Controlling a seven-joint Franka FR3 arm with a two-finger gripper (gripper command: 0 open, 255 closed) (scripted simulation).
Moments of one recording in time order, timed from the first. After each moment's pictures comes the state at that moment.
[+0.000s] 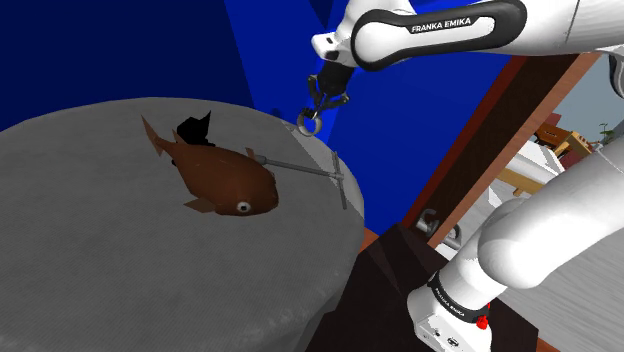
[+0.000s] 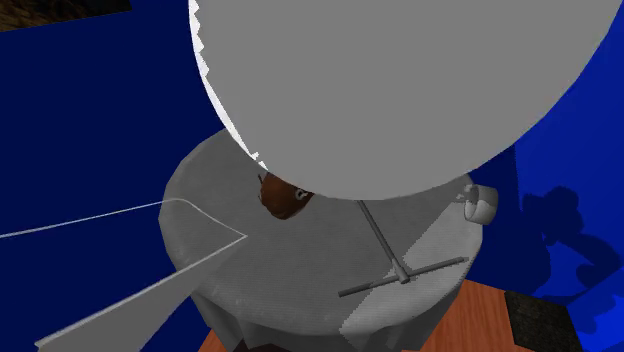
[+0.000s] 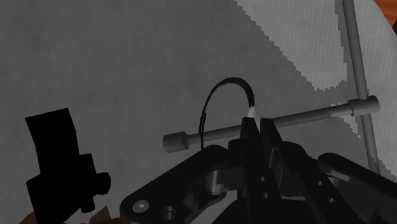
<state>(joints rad) 0.01 -0.21 0.10 -2.17 -0.11 2.23 -1.89</state>
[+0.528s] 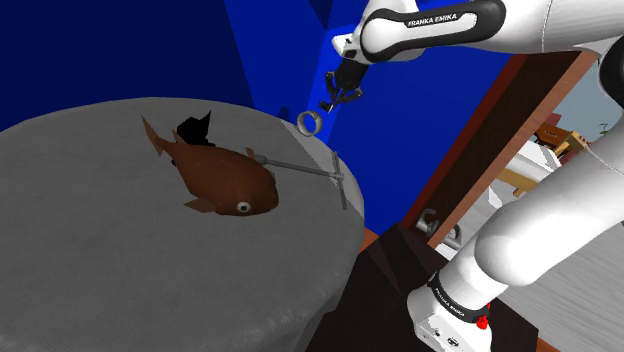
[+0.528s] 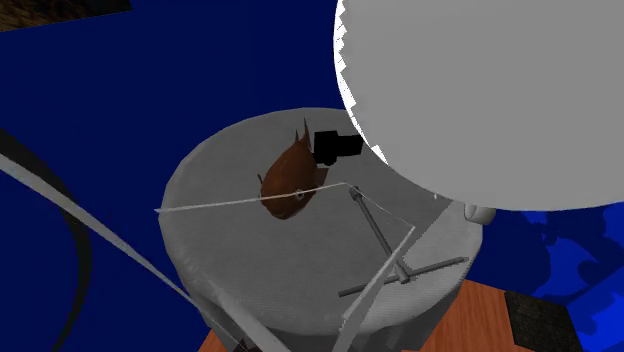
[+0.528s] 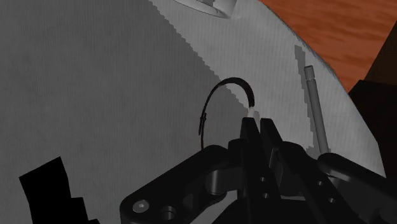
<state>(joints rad) -0.06 -0.14 -0.02 -2.10 -0.08 2.24 -2.09</state>
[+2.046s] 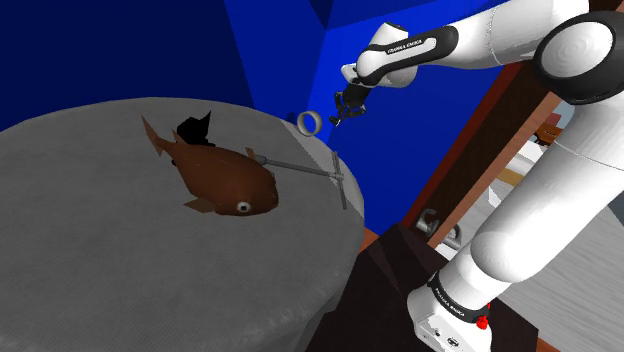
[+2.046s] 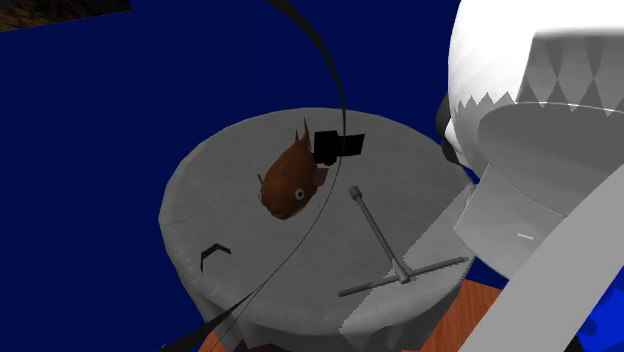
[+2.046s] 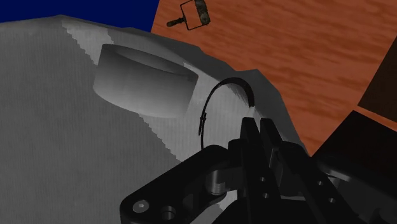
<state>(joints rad) -0.14 0.06 -0.13 -2.07 0.01 2.42 -2.33</state>
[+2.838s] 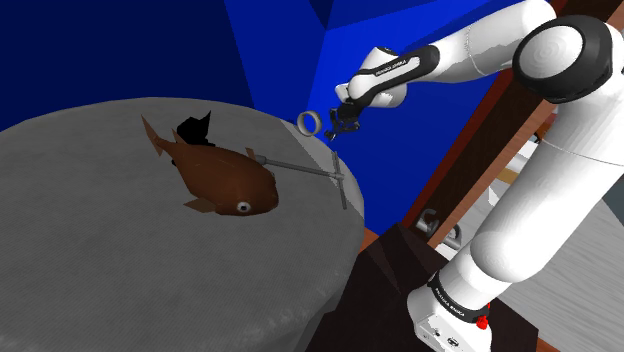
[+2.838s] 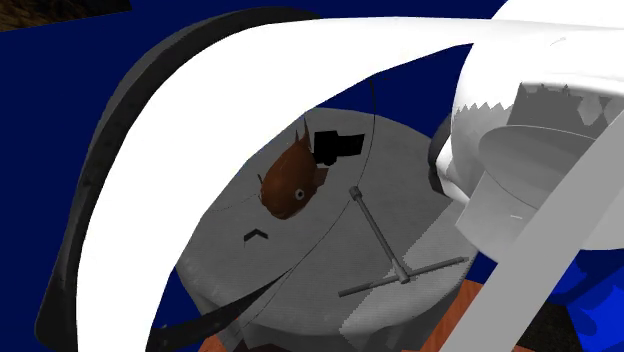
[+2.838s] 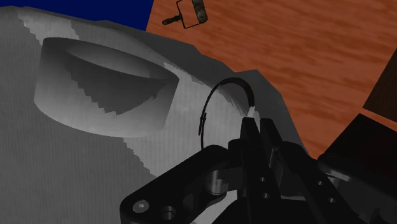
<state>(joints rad) -0.15 0.14 -0.13 -2.14 0.03 2.57 -2.34</state>
